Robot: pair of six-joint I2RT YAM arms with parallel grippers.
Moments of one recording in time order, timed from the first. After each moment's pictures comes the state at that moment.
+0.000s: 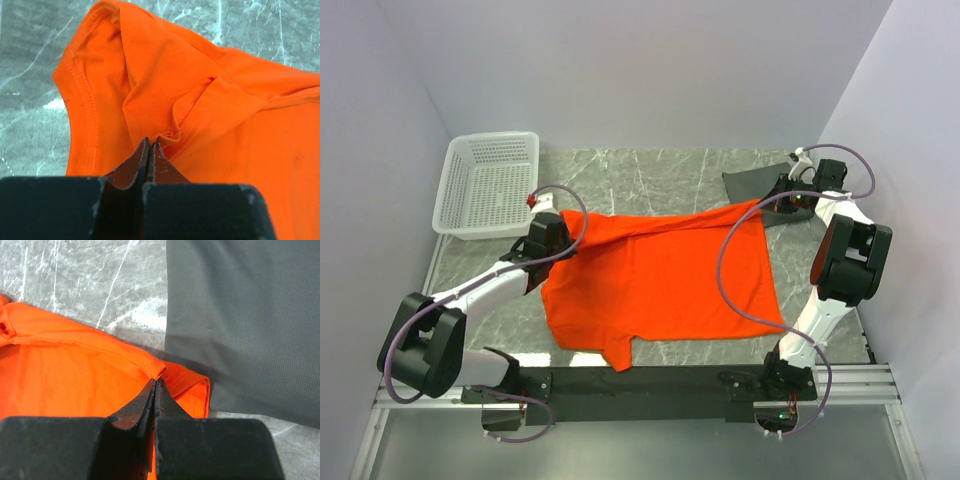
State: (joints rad) left arm -0.41 1.33 0.66 0.06 -0.23 -0.56; right arm -0.32 1.92 1.34 -0.30 -0.76 -0.10
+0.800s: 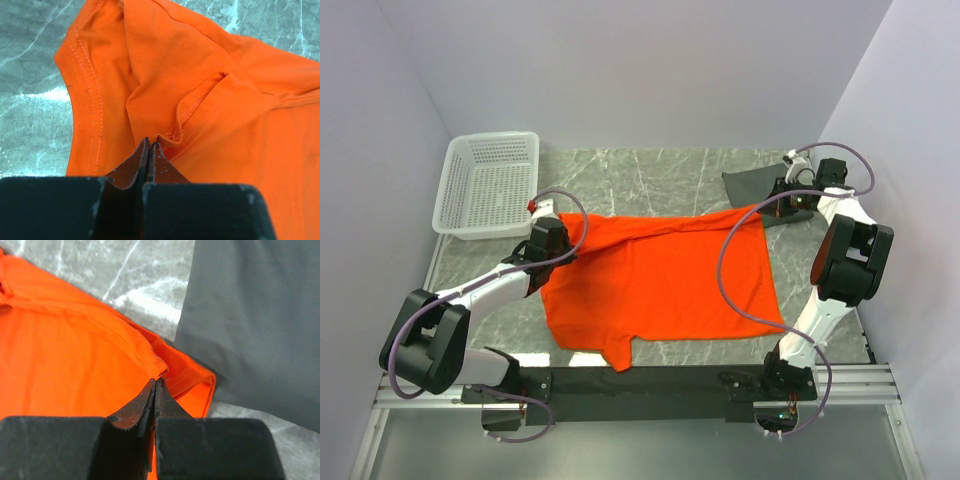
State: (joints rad) left arm -0.41 1.34 0.62 0.07 -0.23 -0.58; right arm -0.33 1.92 1.39 -0.47 -0.83 -0.34
